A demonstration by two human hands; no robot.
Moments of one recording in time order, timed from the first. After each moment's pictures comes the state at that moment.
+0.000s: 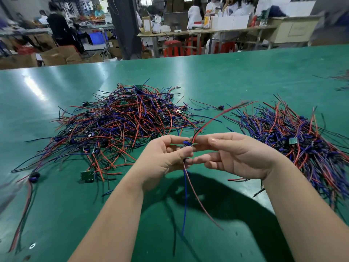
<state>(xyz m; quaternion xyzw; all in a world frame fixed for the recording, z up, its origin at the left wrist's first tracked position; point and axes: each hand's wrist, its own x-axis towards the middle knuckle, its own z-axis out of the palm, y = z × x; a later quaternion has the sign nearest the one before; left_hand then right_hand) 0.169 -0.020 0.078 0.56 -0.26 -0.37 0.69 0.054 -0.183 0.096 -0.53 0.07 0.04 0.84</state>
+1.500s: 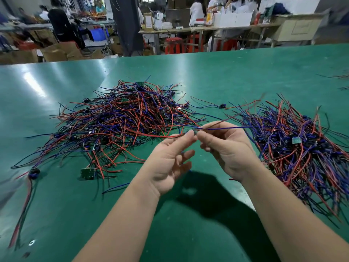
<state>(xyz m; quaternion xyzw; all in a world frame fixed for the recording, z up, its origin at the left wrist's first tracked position) 0.148 -0.032 0.089 0.52 -0.12 -0.43 0.73 0.077 -0.156 0.081 -0.59 0.08 -0.26 0.76</state>
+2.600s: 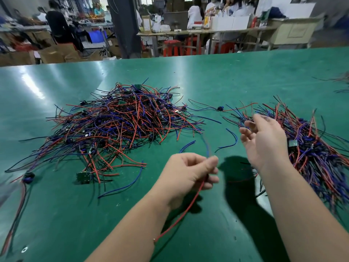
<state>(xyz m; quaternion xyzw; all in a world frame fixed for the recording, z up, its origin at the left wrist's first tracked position) 0.120 -0.043 0.074 0.58 -0.21 -0.43 0.66 0.061 -0.215 0.091 -0.41 0.34 -0.43 0.73</state>
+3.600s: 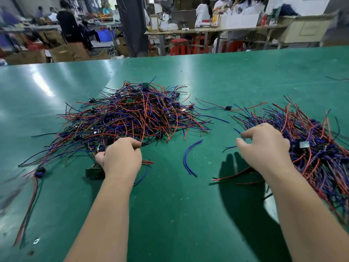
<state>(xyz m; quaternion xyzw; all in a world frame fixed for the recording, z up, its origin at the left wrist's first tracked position) 0.226 0.015 0.058 0.96 -0.09 0.08 0.23 0.056 -0.199 0.091 -0.88 0.42 -0.18 0.12</state>
